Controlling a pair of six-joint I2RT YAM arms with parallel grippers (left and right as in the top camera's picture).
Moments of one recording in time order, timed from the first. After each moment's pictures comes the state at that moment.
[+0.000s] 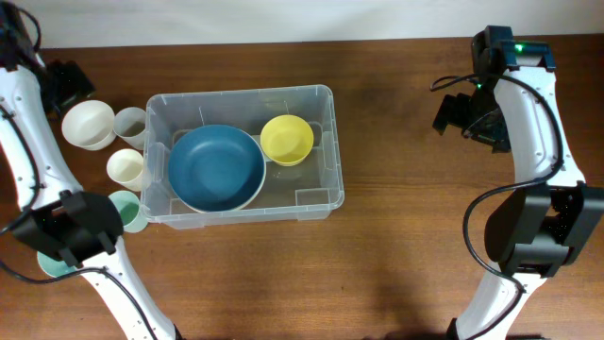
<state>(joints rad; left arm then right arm) 0.40 2.38 2.70 -1.56 -0.06 -0.29 -0.10 2.06 1.97 -1.43 0.10 0.40</state>
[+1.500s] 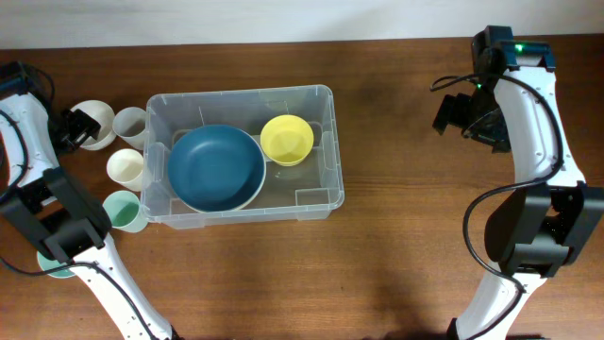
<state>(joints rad) 0.50 2.52 2.36 -1.29 -0.05 -0.41 -0.10 2.06 1.97 -1.43 0.10 0.39</state>
